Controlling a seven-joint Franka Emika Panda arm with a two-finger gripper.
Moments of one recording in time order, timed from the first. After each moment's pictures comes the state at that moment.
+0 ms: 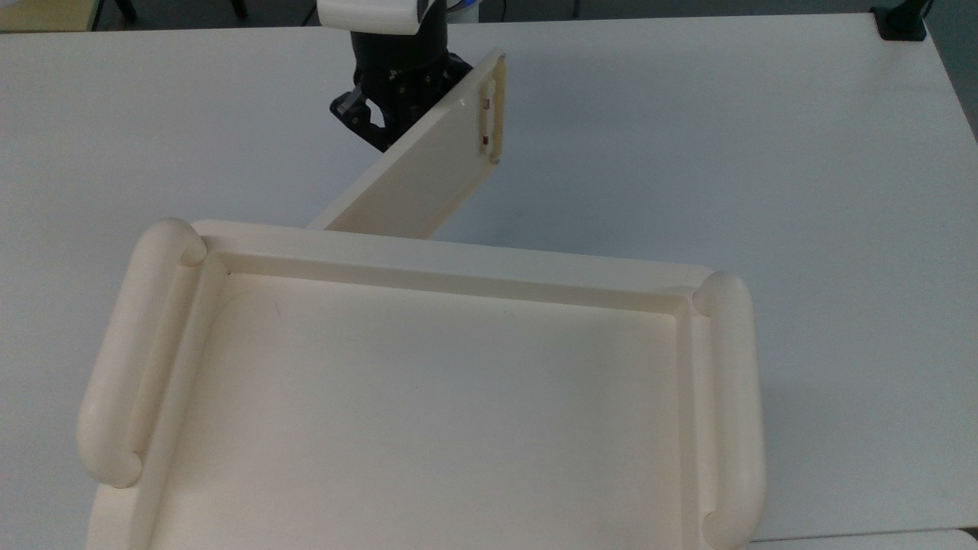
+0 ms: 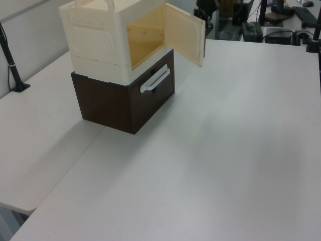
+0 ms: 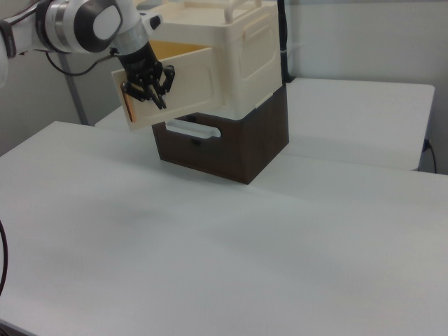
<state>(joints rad) 0.31 0.23 -0.26 -1.42 0.03 1.97 -0.61</state>
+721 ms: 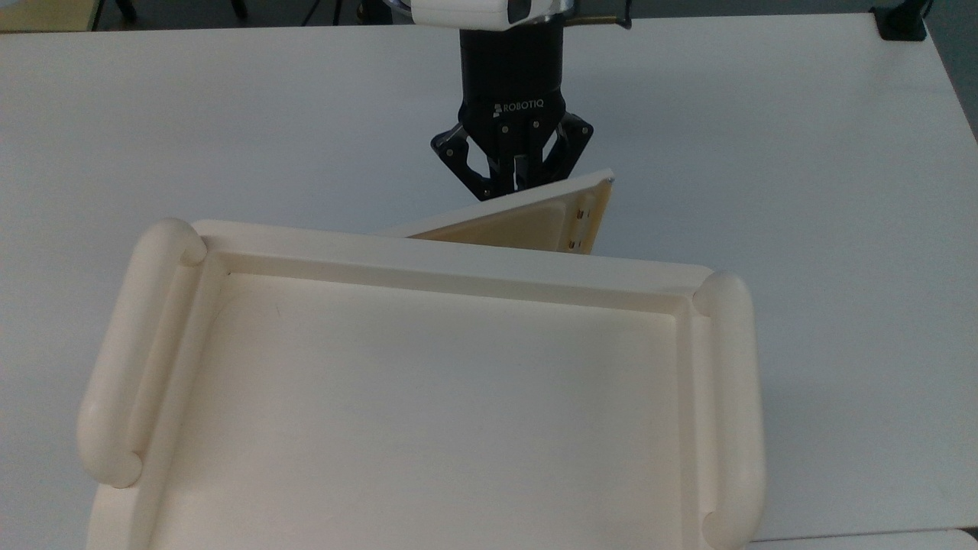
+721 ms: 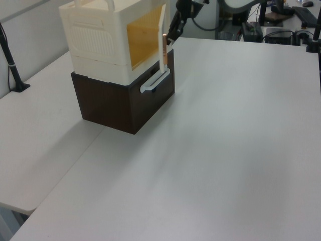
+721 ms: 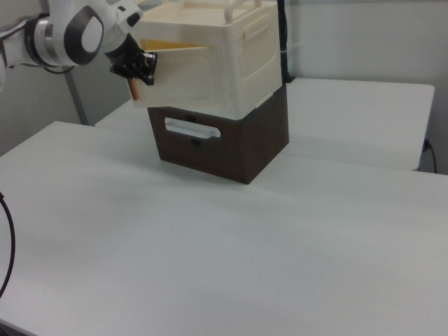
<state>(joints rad) 0.42 0.30 -0.27 -1.42 0.04 2.33 -0.19</state>
